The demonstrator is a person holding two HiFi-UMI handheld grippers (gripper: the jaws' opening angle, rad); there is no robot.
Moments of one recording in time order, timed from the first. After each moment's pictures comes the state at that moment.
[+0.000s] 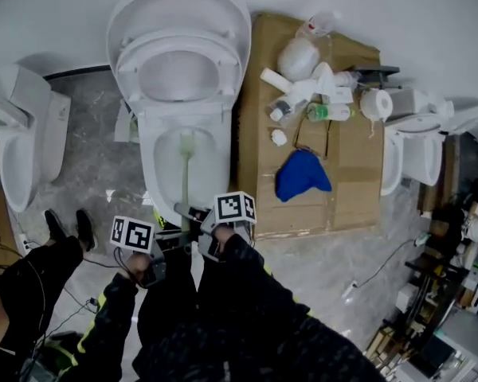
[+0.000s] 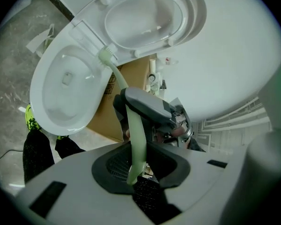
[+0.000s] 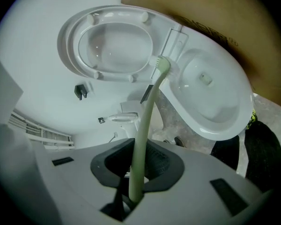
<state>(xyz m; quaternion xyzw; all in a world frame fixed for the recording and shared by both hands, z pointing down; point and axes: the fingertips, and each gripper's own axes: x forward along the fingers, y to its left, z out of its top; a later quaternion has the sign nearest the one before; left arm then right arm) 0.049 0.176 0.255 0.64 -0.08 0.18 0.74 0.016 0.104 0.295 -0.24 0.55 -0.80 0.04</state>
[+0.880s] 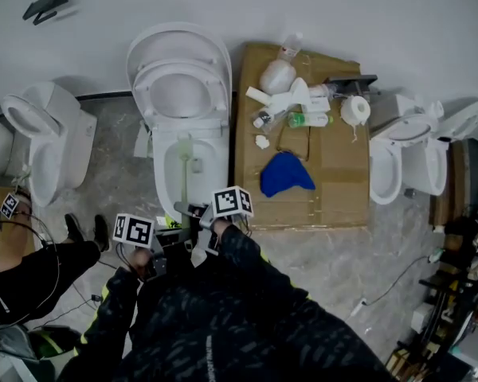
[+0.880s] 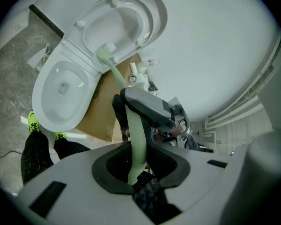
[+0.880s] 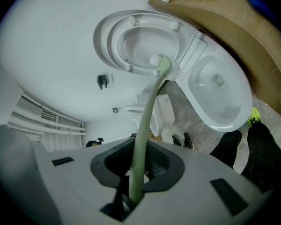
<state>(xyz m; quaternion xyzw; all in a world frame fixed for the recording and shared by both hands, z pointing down) 0.091 0.223 0.142 0.69 -0.13 0.17 0.69 0.049 0.151 0.168 -0.18 0.61 -0.77 0.05</state>
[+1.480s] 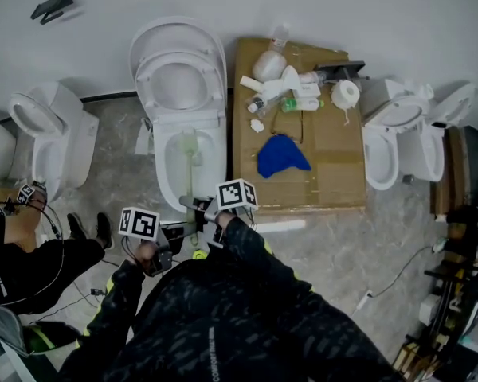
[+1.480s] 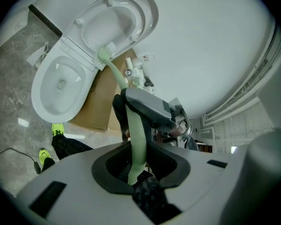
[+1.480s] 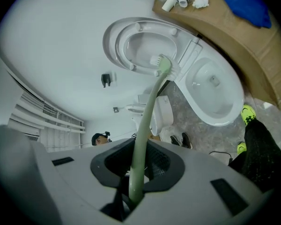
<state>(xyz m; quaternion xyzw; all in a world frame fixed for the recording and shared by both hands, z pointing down) 0.100 0.288 0.127 0.70 -0.13 0.16 0.68 0.060 0.214 0.150 -0.19 0.63 -0.75 0.05</state>
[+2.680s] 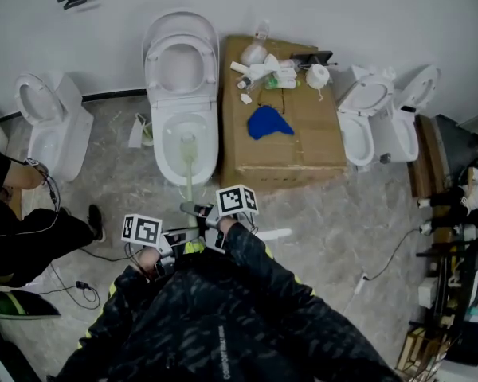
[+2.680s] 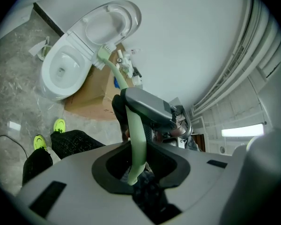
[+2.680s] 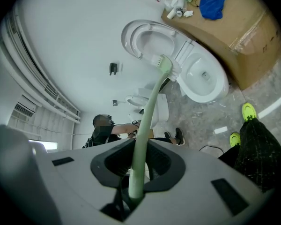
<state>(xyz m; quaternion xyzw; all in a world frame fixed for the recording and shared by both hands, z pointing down) 0.037 0.515 0.106 0.75 -0.09 0.14 0.64 0.002 0.439 0.121 -0.23 0.67 -0.71 0.03</state>
